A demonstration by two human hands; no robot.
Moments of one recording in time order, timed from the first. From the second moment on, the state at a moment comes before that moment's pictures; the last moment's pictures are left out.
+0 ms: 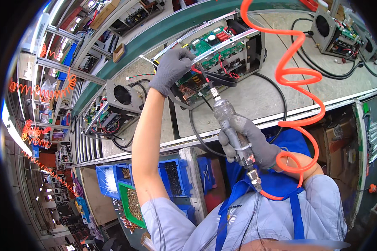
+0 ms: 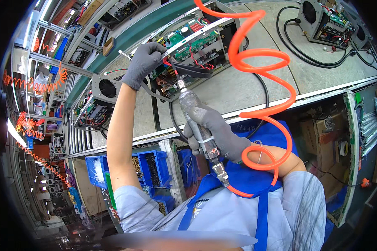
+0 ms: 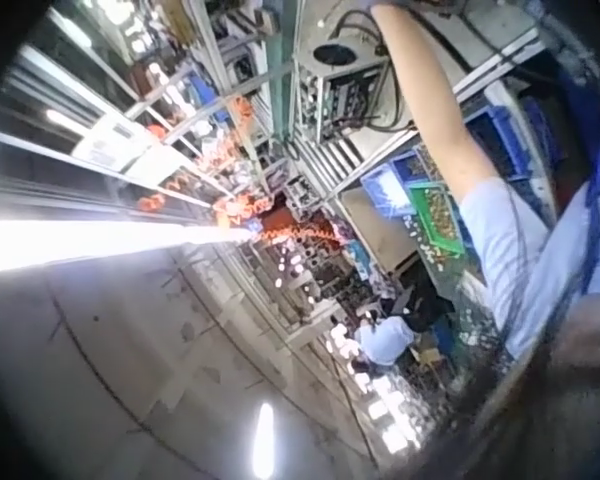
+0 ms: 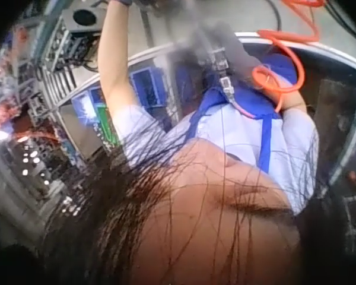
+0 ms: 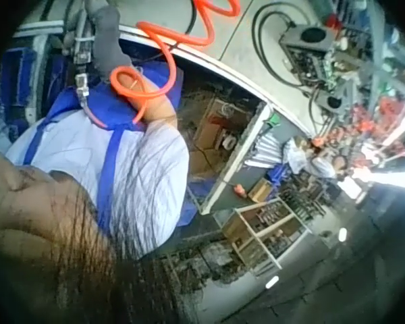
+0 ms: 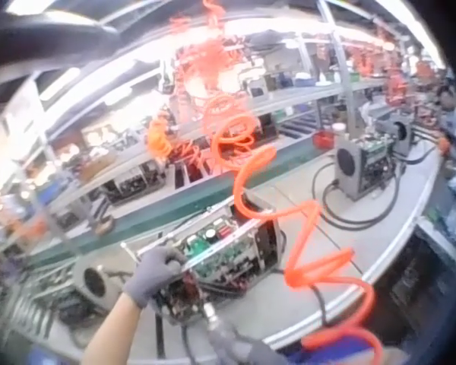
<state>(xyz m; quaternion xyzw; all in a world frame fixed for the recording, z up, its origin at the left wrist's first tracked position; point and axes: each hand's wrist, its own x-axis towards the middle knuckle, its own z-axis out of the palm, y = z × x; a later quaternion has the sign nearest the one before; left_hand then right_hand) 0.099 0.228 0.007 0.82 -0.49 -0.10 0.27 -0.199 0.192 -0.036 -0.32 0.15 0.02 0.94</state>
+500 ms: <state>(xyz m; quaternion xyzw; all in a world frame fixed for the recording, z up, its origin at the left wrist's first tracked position) 0.103 0.227 -0.003 0.80 -0.48 -0.12 0.33 -0.200 0.191 -0.048 -0.35 0.14 0.04 0.92</state>
